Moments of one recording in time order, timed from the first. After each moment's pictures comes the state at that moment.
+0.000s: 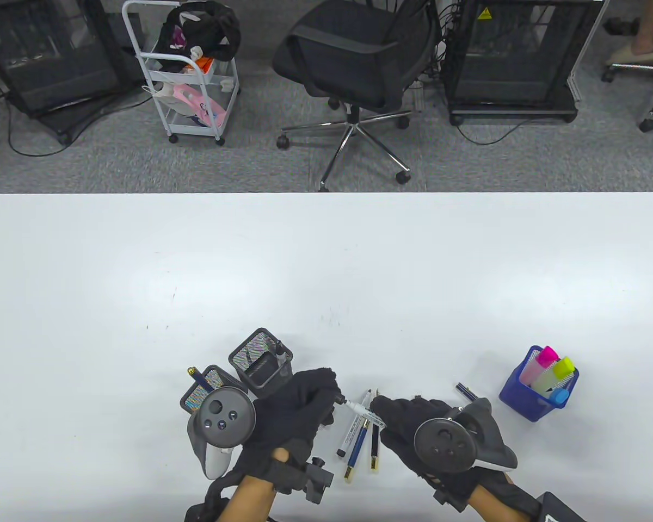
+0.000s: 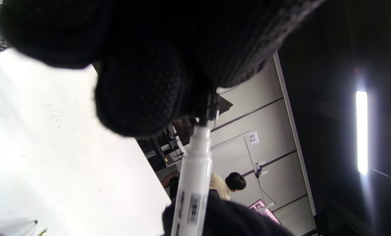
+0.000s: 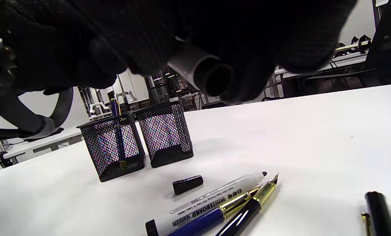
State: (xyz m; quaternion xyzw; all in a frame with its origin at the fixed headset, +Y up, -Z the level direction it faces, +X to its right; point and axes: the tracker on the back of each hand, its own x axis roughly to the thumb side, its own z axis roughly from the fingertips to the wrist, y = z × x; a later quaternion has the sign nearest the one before) left_hand -0.126 -0.678 -0.193 0.01 -0.13 0.54 0.83; right_hand 0.125 -0.673 -0.174 0.31 -0.01 0.93 0.18
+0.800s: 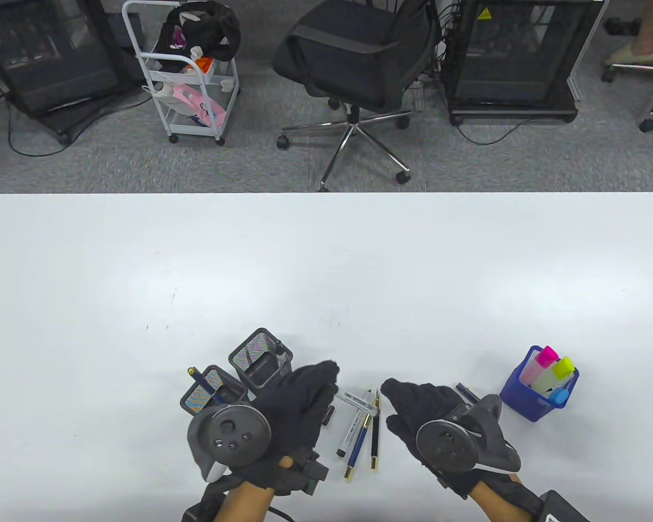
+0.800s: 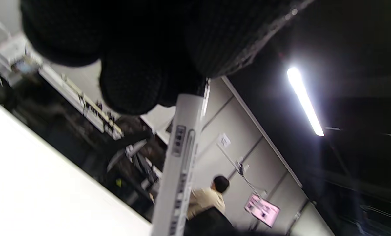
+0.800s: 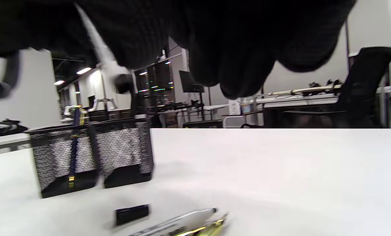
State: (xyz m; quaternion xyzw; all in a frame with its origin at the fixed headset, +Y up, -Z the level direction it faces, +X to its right) left_hand -0.145 -0.623 -0.181 0.17 -0.19 0.41 0.88; right_hand 0.141 -0.665 -0.182 0.27 -0.08 0.95 0.12
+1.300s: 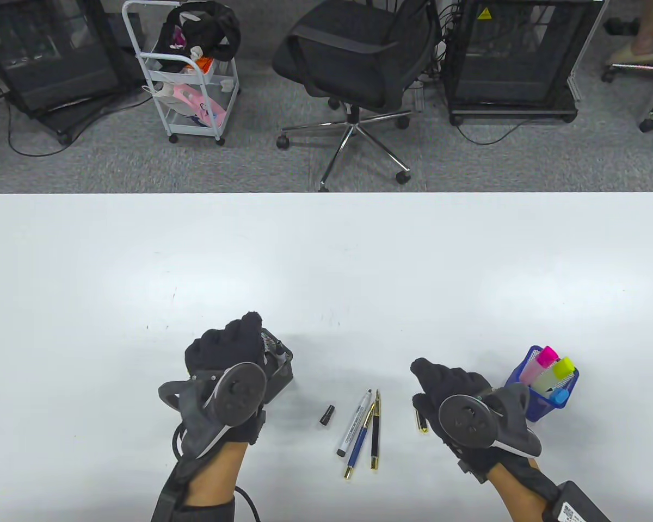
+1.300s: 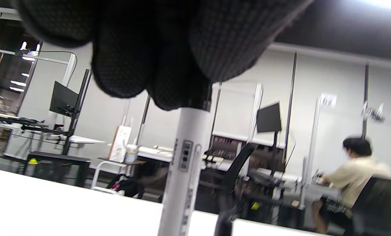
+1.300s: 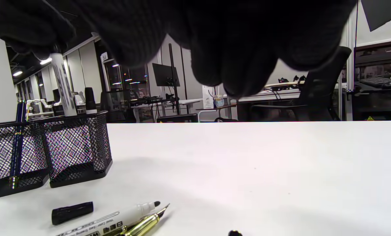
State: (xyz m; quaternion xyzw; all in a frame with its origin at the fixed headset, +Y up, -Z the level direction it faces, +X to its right) left_hand -0.155 -0.614 -0.222 0.18 -0.01 0.07 0.98; right_hand 0.168 -0.668 -0.199 0.22 -0.07 0.97 0.11
